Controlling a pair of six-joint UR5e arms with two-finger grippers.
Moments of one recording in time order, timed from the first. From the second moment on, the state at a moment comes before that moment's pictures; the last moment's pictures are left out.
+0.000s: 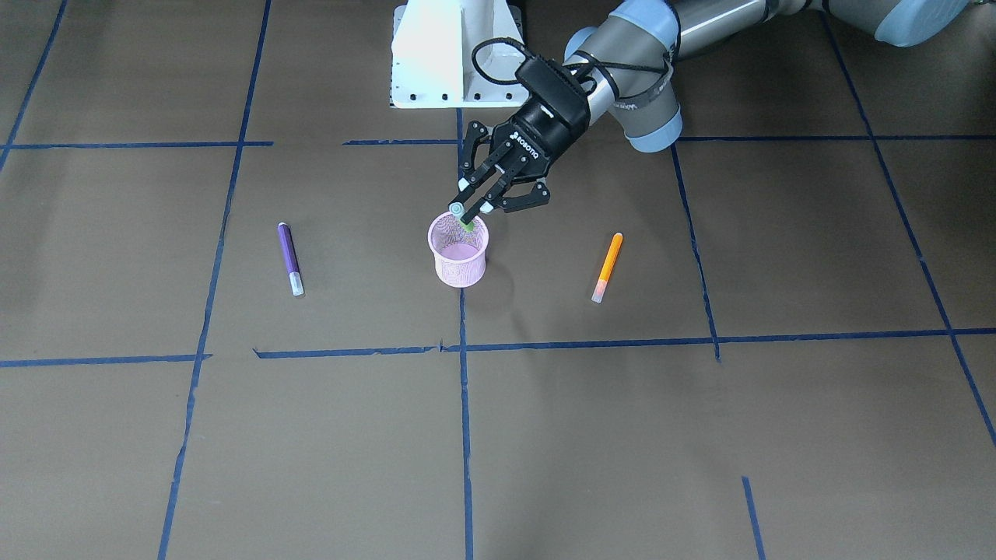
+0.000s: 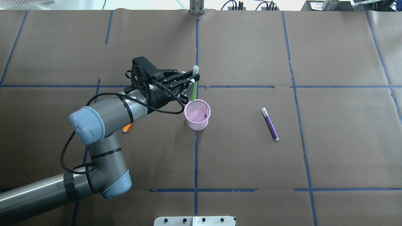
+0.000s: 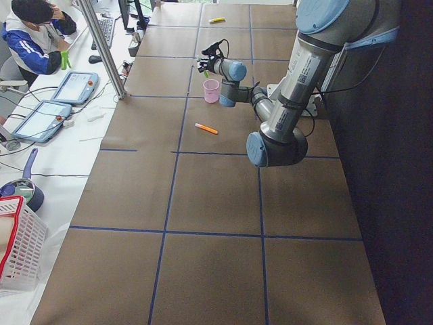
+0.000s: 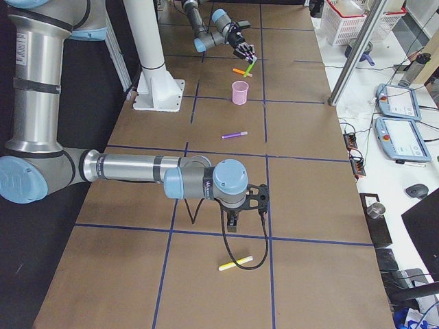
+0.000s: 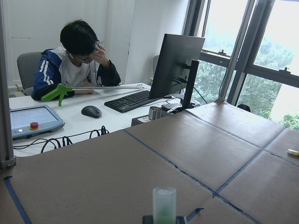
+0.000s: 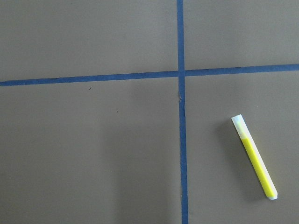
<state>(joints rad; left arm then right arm) -0.46 -2.13 -1.54 -2.93 -1.35 -0.62 1.61 -1.73 1.74 -1.50 2.48 0.07</state>
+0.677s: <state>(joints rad) -0.43 -2.16 -1.43 -3.01 -1.35 -0.62 1.61 -1.73 1.73 -1.50 2.48 0.07</state>
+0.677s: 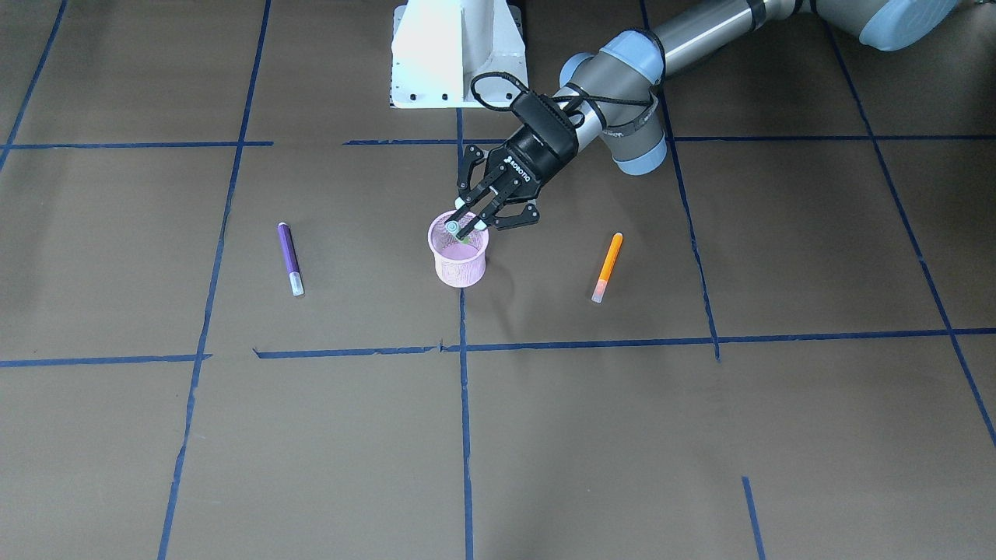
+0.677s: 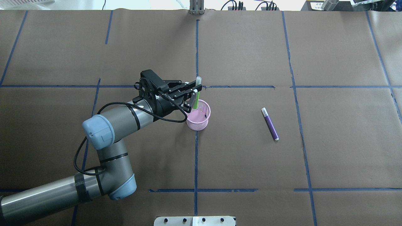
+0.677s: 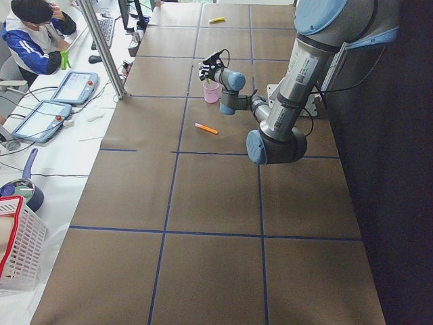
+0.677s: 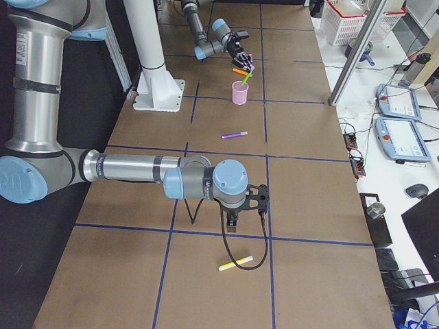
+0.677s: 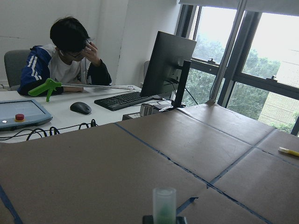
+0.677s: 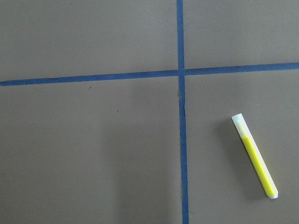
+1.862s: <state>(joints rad) -0.38 -2.16 -1.41 -3.00 -1.28 -0.61 1.61 -1.73 1.73 -1.50 2.49 0.07</state>
